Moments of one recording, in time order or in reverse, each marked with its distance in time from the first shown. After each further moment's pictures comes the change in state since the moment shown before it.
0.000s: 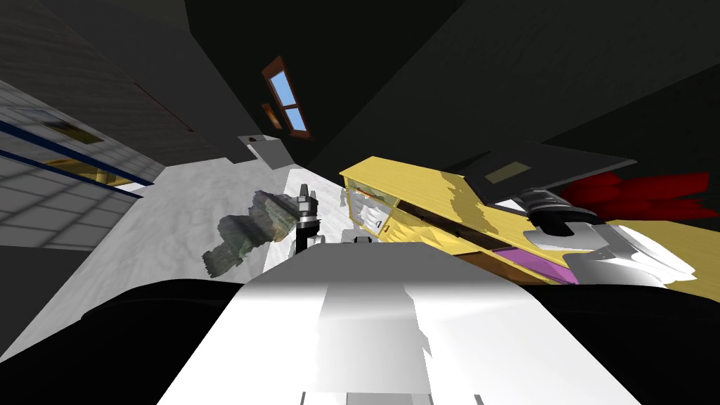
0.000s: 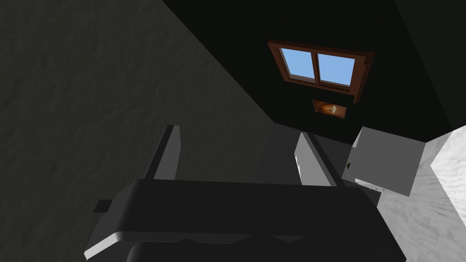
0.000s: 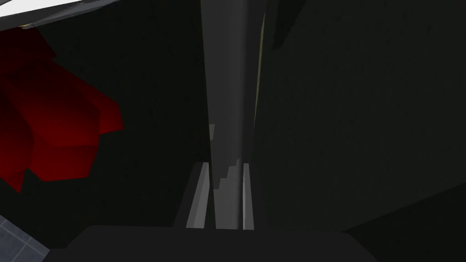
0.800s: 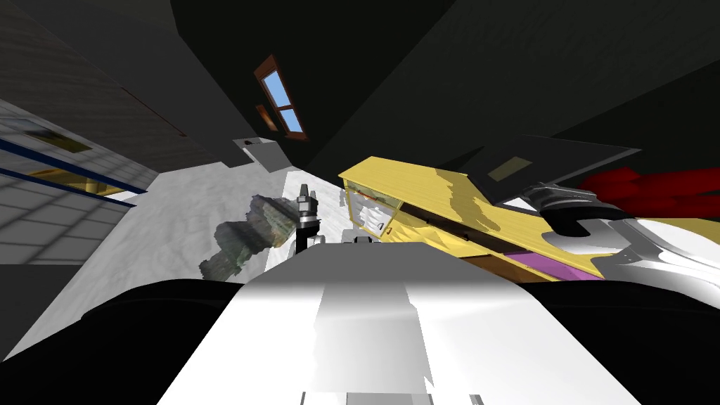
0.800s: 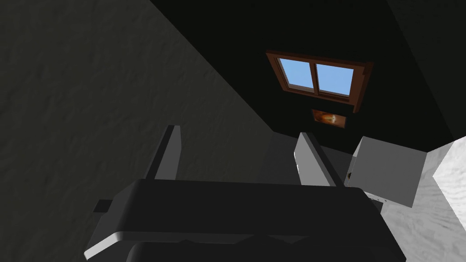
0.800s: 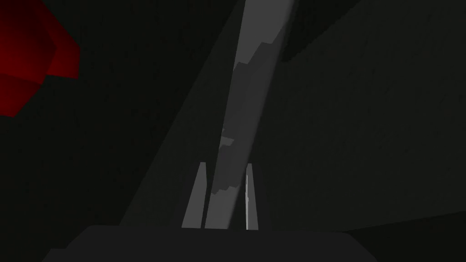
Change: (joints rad) left arm 0.000 0.000 0.000 0.000 0.000 0.000 0.000; right arm 0.093 -0.063 -0.023 -0.082 0.160 0.012 0.120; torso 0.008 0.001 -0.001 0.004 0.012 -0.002
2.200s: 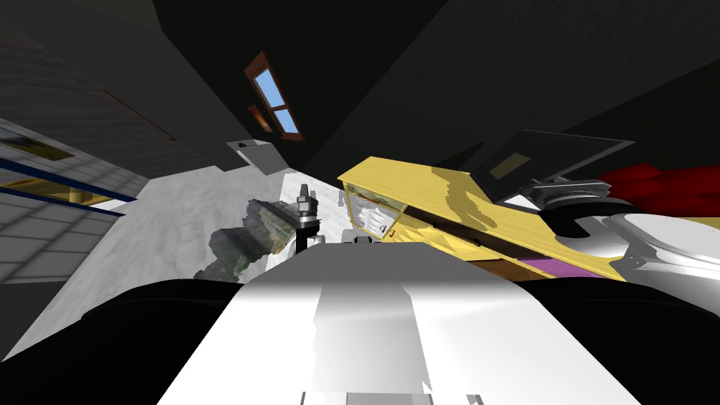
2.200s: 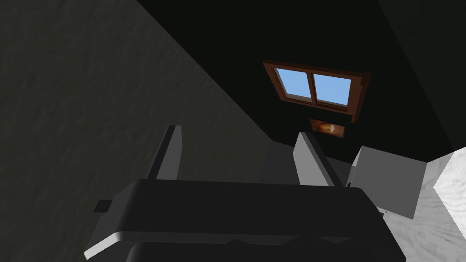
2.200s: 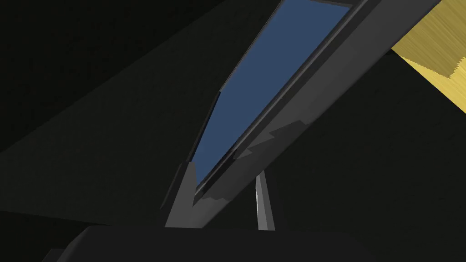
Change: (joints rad) left arm 0.000 0.000 0.000 0.000 0.000 0.000 0.000; right arm 0.105 -0.032 -0.021 -0.137 0.240 0.053 0.188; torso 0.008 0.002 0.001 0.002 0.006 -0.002
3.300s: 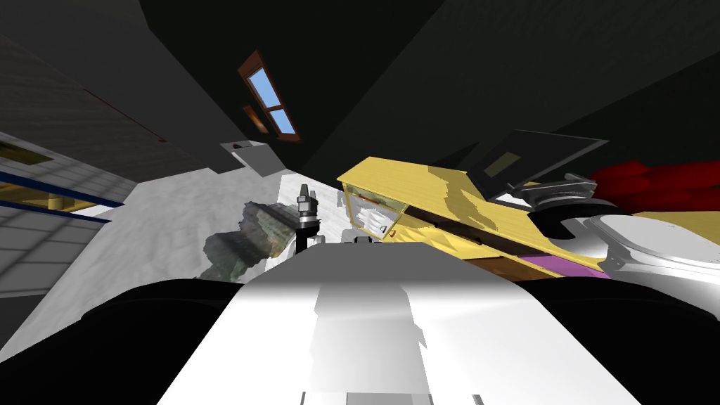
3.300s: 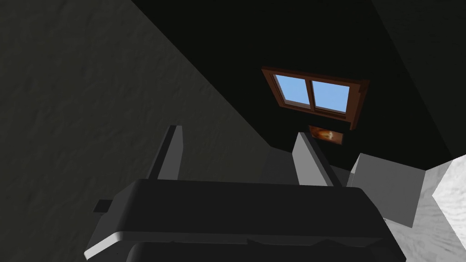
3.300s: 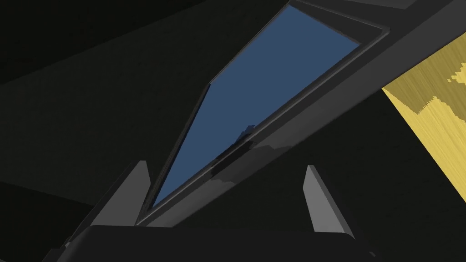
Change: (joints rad) left arm 0.000 0.000 0.000 0.000 0.000 0.000 0.000; right arm 0.016 0.034 0.005 -0.071 0.120 0.016 0.093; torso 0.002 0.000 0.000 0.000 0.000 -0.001
